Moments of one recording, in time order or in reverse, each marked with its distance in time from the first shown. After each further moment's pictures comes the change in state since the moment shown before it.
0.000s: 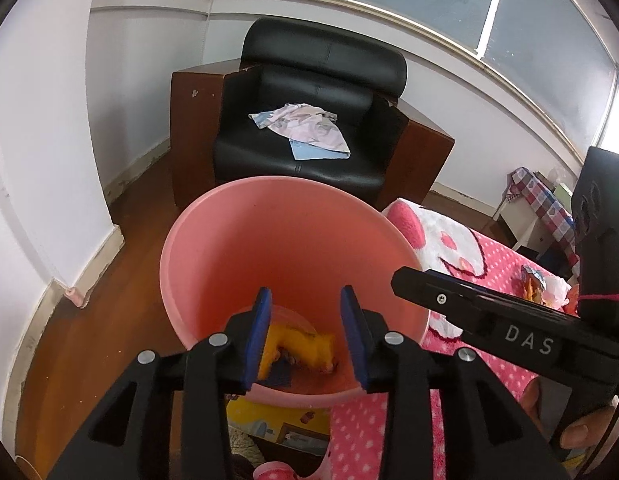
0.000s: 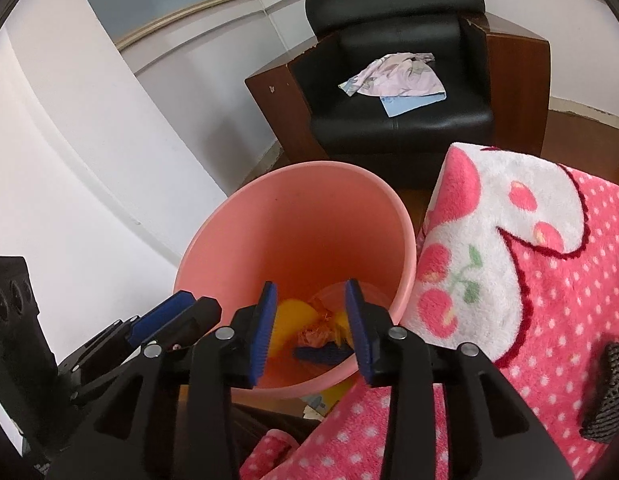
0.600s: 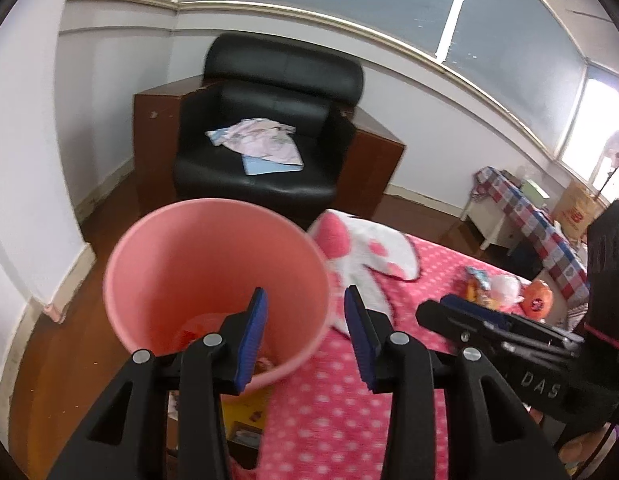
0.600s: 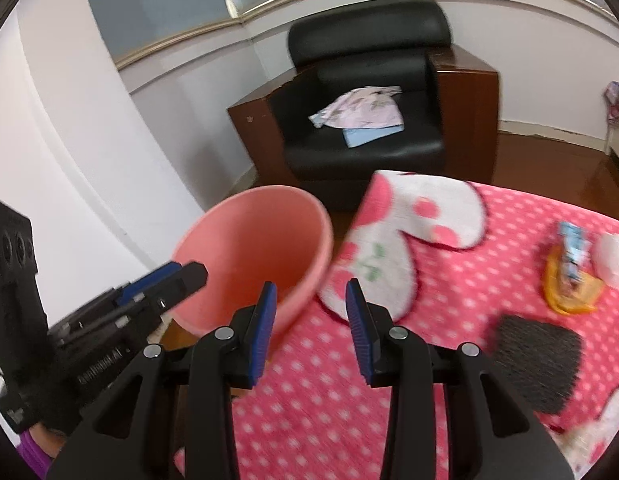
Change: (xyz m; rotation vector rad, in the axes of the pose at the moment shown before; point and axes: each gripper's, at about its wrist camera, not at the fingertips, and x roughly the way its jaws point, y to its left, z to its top) left arm -0.035 -0.068 0.004 0.053 -0.034 -0.116; right arm -0.097 -0.035 -0.025 -0.014 -0.098 -0.106
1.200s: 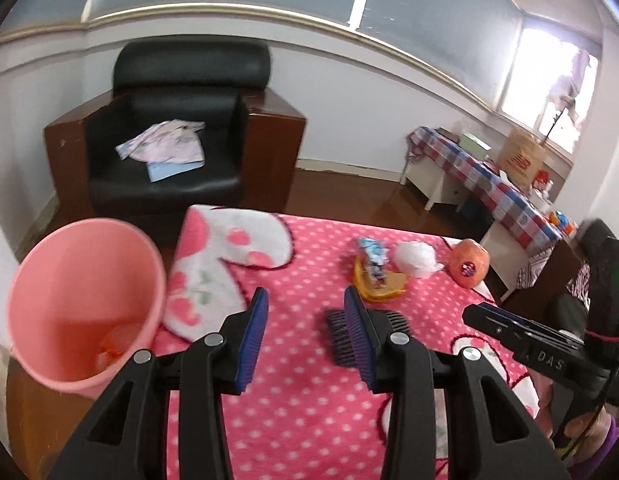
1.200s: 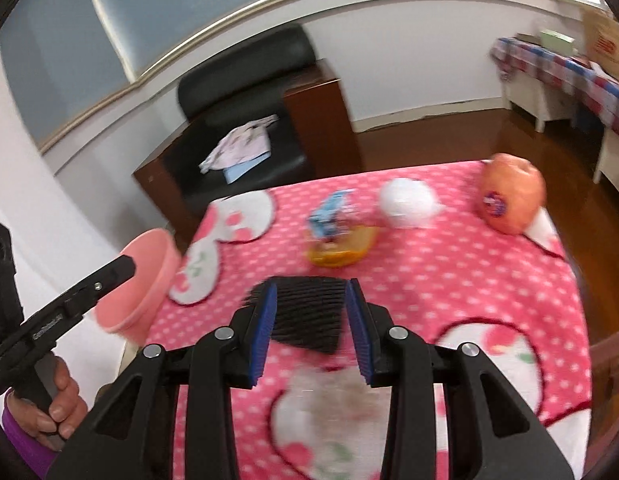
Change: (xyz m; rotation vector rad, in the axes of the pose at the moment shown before) left arm 0.021 -0.148 -0.011 0.188 0.060 -0.173; right arm -0.120 -0.162 -0.057 0.266 -0.133 -0.226
